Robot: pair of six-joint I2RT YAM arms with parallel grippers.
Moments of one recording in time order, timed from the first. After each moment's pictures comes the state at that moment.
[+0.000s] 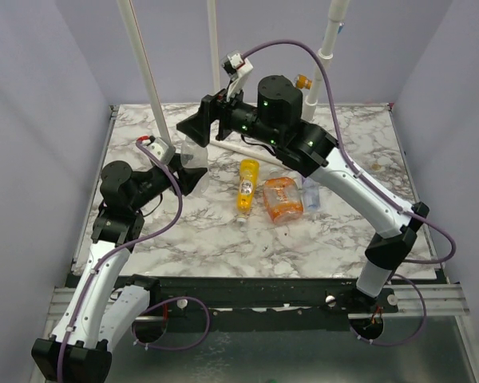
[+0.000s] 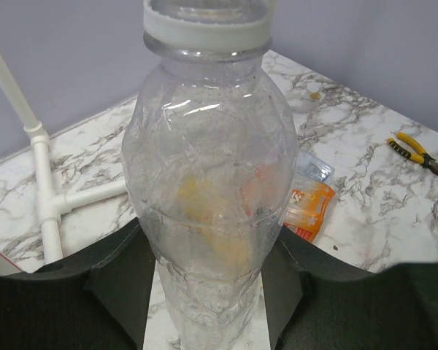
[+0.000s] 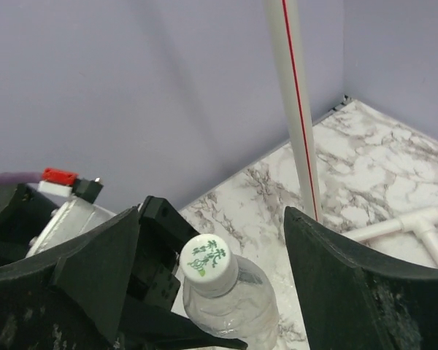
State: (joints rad) left arm -0.21 0.78 0.81 -0.01 0.63 -0.04; right arm 0.93 1.73 2.07 -0.31 -0.16 0.27
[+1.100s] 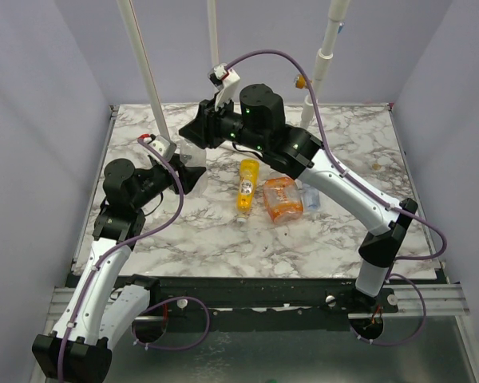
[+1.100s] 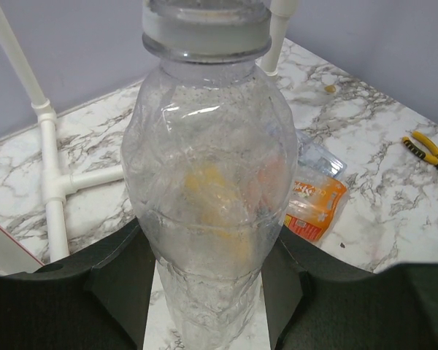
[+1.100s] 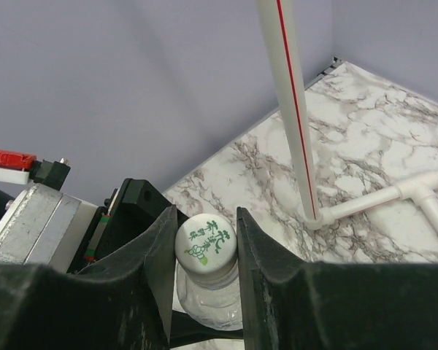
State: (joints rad) left arm -0.21 0.81 0.81 -0.04 0.57 -0.04; right arm 0.97 1.80 2.07 -0.35 -0.09 0.29
